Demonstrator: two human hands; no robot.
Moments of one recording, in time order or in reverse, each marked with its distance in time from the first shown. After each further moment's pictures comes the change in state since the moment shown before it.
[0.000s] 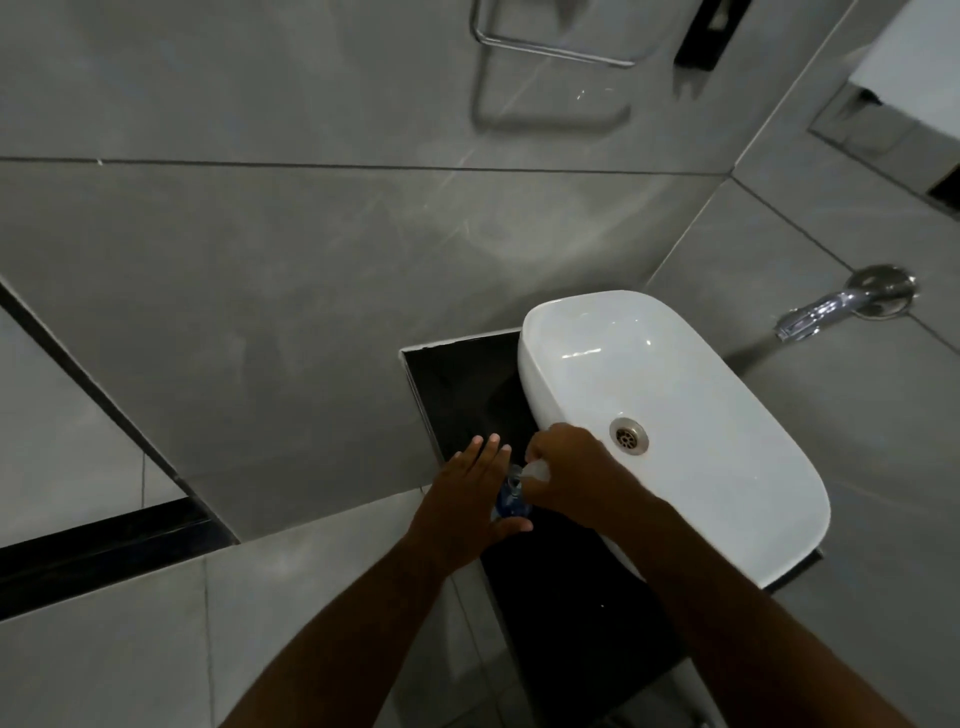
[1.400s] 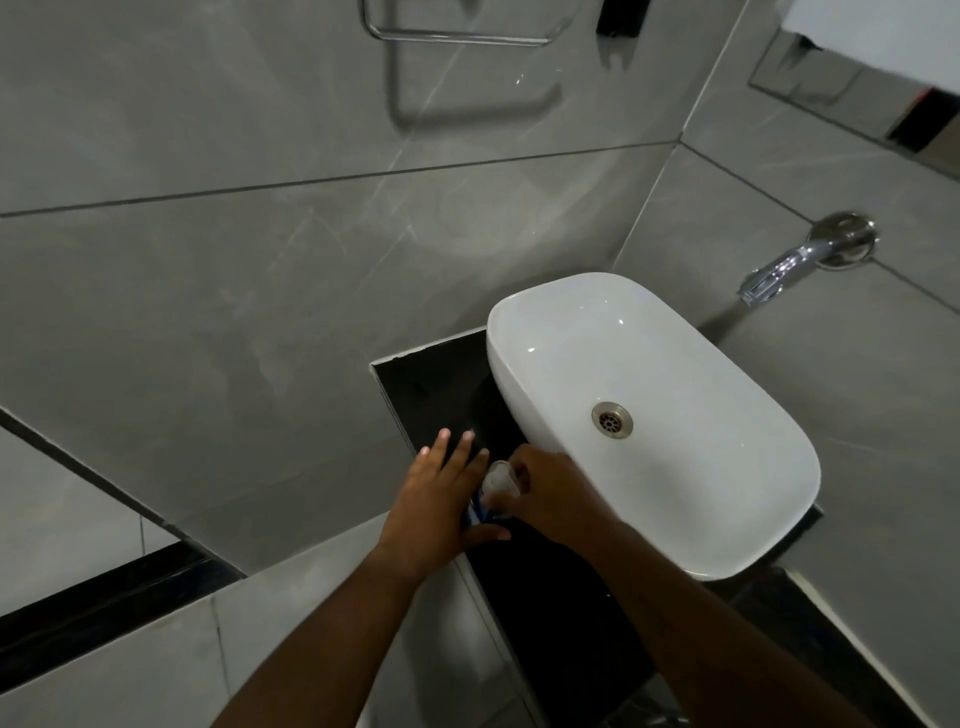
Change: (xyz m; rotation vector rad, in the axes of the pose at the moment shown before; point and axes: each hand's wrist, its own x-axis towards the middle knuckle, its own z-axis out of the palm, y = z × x) left_hand 0.001 0.002 -0.019 0.182 0.036 0.019; right_hand -0.004 0.037 0.053 0.427 0.195 0.041
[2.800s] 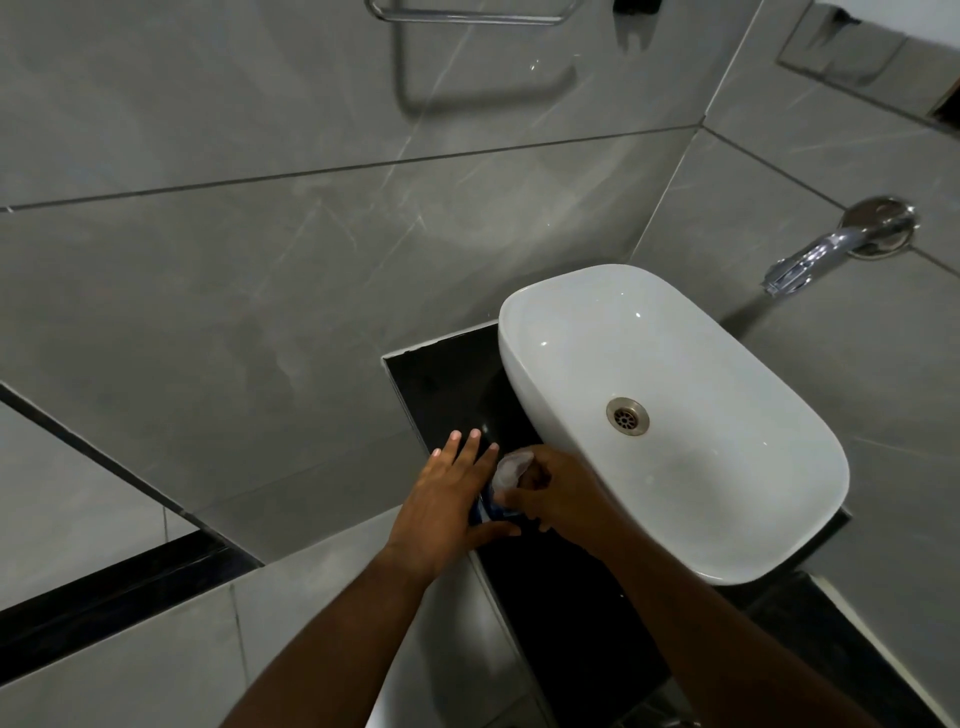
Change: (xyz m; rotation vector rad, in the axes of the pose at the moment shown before) left_hand -0.005 0.004 0.000 -0.195 -0.011 -0.045; right_hand 0.005 0.019 0.015 0.456 -0.065 0.088
